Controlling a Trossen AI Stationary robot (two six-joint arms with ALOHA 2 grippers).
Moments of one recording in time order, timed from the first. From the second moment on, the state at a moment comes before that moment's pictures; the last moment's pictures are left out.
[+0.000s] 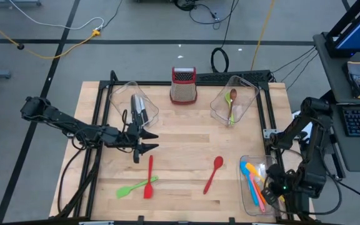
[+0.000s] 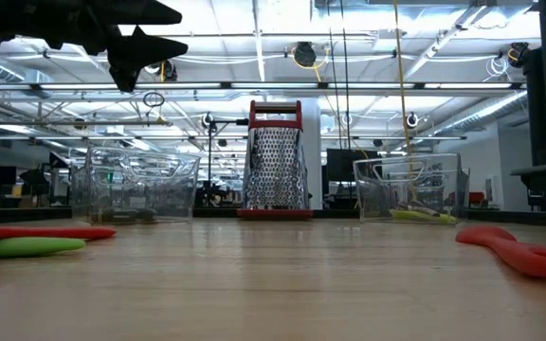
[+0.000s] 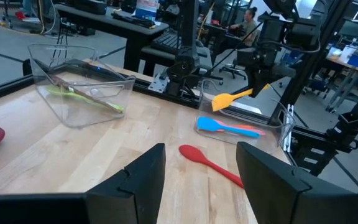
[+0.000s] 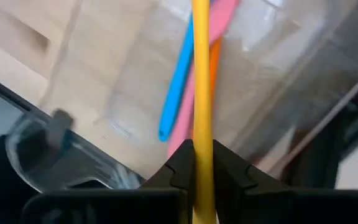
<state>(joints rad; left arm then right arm) -0.30 1.02 0.38 0.55 -0.33 -0.32 1.30 1.32 1.04 -1.16 0.14 2.33</state>
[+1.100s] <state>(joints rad) -0.30 1.02 0.38 0.55 -0.32 -0.33 1.21 1.49 1.04 -1.10 0.10 2.29</state>
